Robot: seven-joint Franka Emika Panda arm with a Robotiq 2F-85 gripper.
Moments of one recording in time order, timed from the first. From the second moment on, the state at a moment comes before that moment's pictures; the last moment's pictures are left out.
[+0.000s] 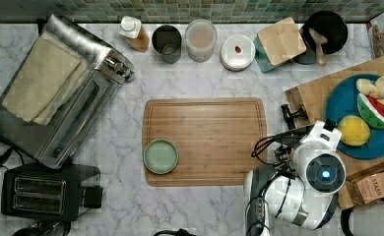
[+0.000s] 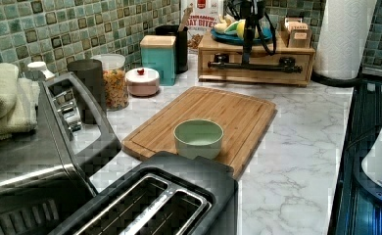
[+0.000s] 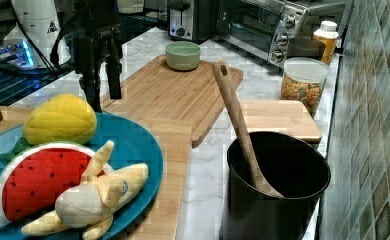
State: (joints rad) arm -0.16 0.03 -0.36 -2.45 -0.24 1.10 -1.39
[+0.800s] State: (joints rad) arm -0.14 0.15 -0.38 -2.48 -0.18 1.24 -1.35
